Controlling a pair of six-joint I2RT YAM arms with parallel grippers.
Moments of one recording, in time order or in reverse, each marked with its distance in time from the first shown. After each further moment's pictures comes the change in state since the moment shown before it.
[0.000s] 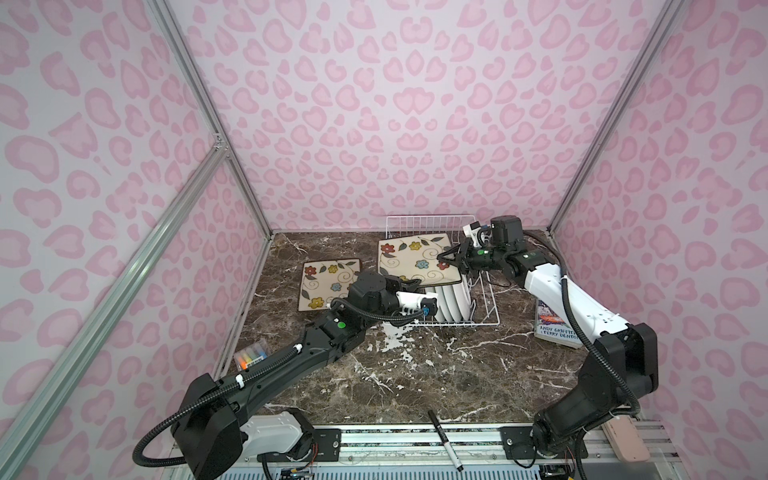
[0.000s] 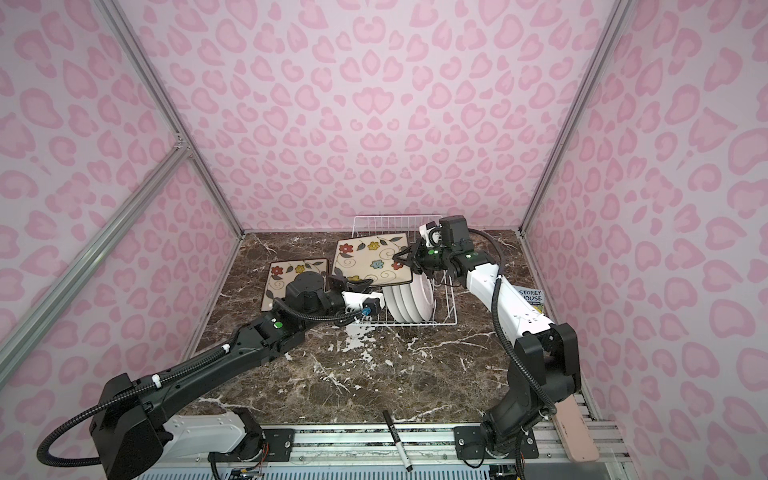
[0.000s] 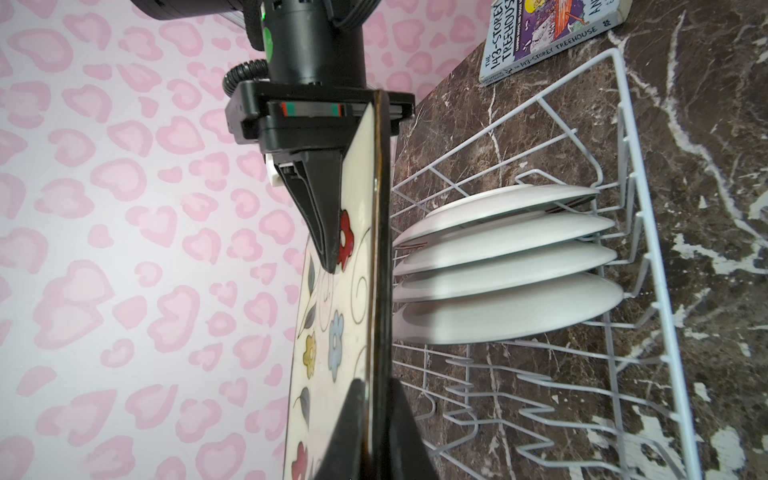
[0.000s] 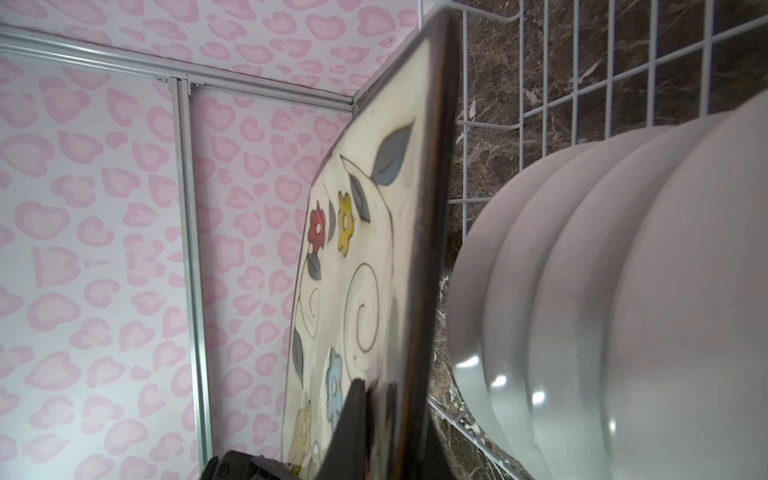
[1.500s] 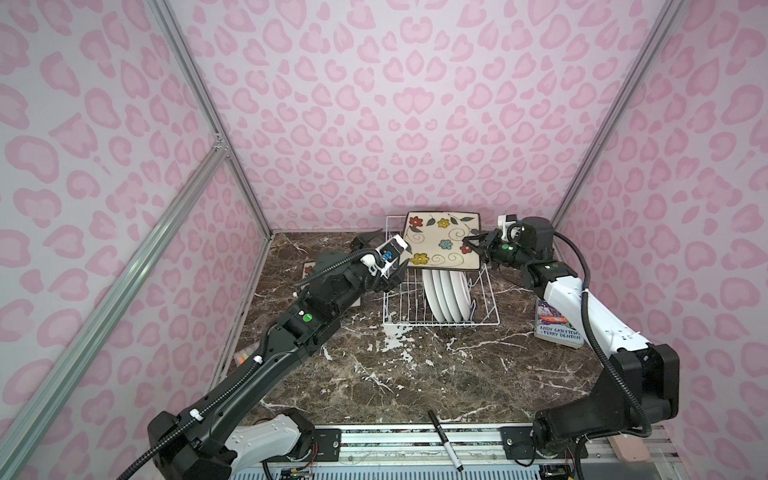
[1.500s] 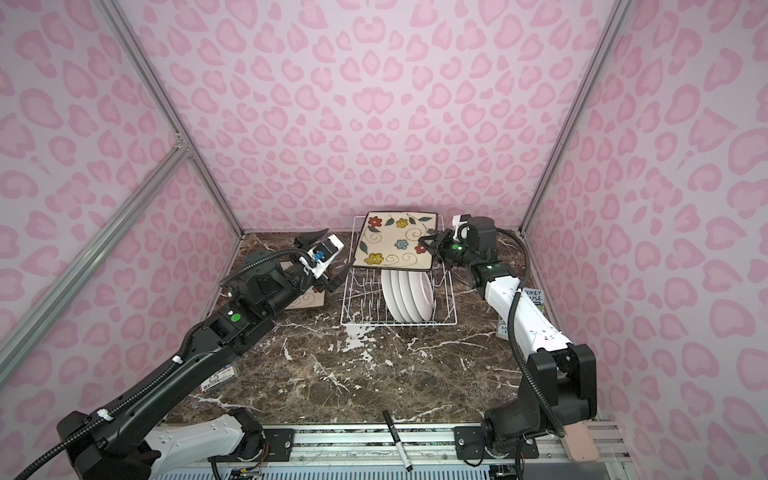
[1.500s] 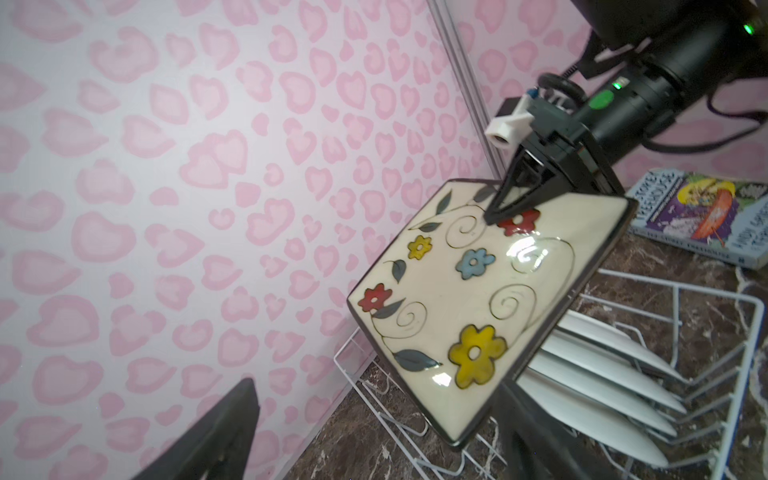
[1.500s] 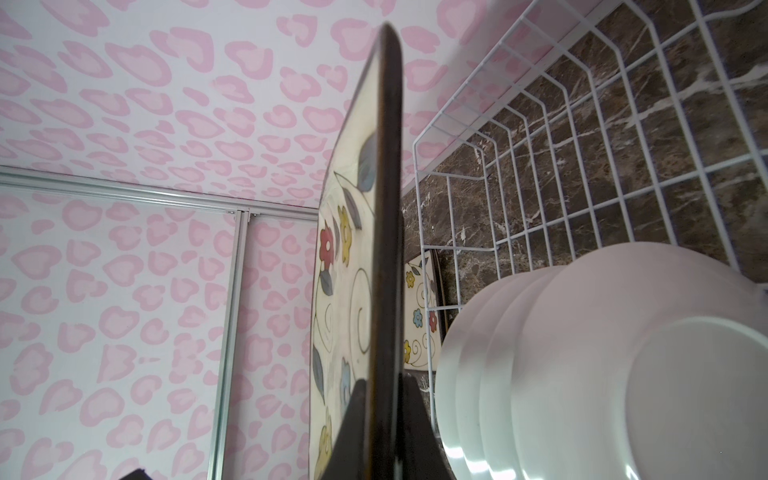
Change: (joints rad) left arm 0.160 -0.137 0.216 -0.116 -0.015 -0.642; right arm -0.128 -0.129 -0.160 0.283 0.134 0.113
